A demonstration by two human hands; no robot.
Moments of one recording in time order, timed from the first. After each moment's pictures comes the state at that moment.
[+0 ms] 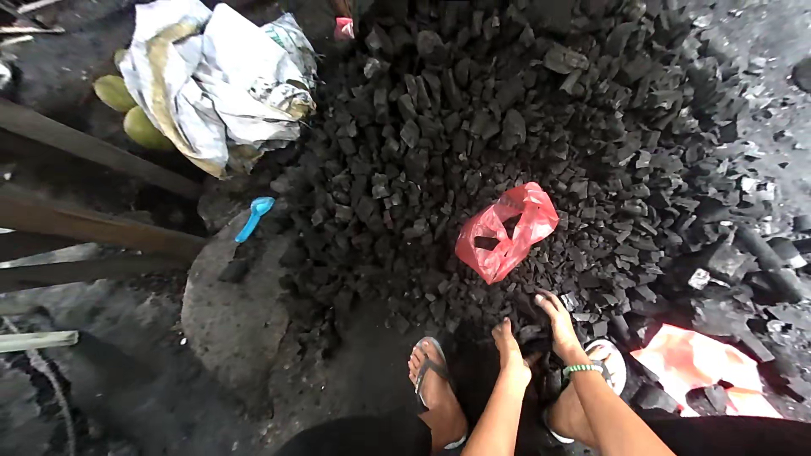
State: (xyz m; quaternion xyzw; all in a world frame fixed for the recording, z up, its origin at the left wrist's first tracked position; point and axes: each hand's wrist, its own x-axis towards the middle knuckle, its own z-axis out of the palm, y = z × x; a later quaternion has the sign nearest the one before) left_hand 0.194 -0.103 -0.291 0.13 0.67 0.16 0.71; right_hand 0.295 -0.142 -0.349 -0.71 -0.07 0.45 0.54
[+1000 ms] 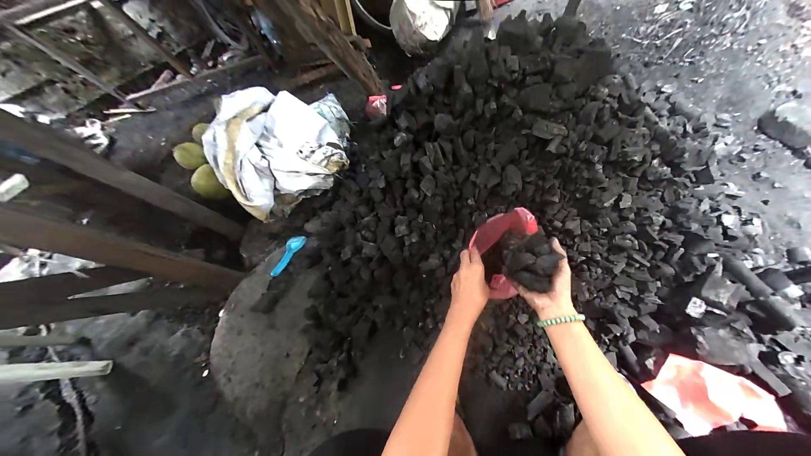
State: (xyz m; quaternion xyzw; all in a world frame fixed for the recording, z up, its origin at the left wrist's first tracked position) left_hand 0.201 0.062 -0.151 0.83 0.48 -0.02 0.27; right_hand 0.308 -0.022 -0.175 -0.29 0.08 0.50 0.81
